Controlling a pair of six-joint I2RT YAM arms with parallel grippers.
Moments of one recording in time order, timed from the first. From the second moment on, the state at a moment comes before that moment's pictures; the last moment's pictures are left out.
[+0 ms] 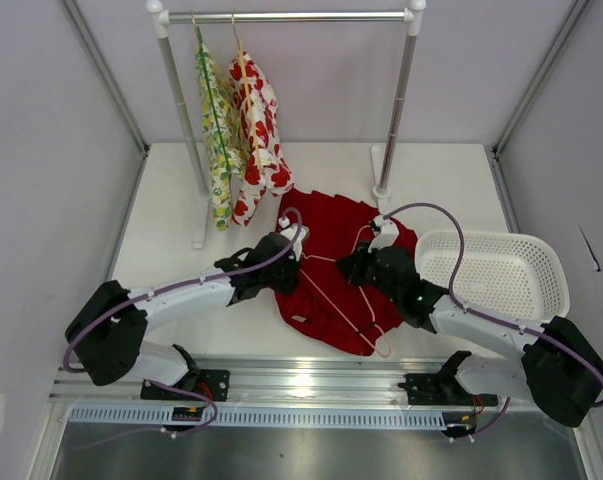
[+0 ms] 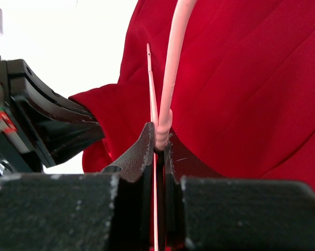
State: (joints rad) left arm -0.82 1.40 0.78 -0.19 -0.09 -0.32; right arm 0.77 1.16 0.52 0.29 0.14 0.63
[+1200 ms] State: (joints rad) left arm -0.61 1.32 0.66 -0.08 0.30 -0.47; right arm 0.61 1.13 0.52 0.29 -0.12 0.59
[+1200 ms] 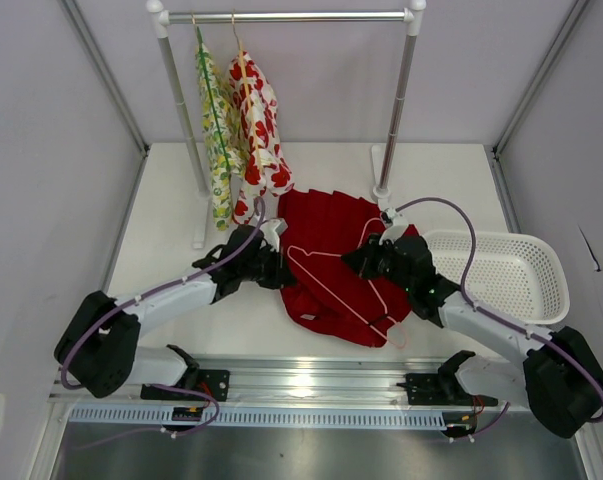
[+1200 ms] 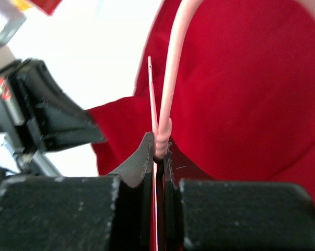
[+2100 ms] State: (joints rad) left arm -0.42 1.38 0.60 0.14 0.24 -0.71; right arm 0.64 0.88 0.38 0.43 -0.08 0.71
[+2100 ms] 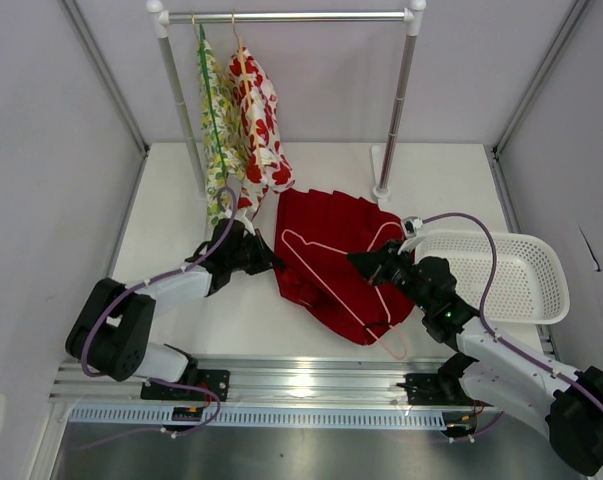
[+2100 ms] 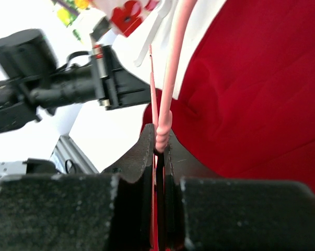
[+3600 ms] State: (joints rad) left arm -0.41 1.22 0.50 0.17 0.18 -0.70; right arm 0.79 0.84 0.33 0.33 -0.03 0.56
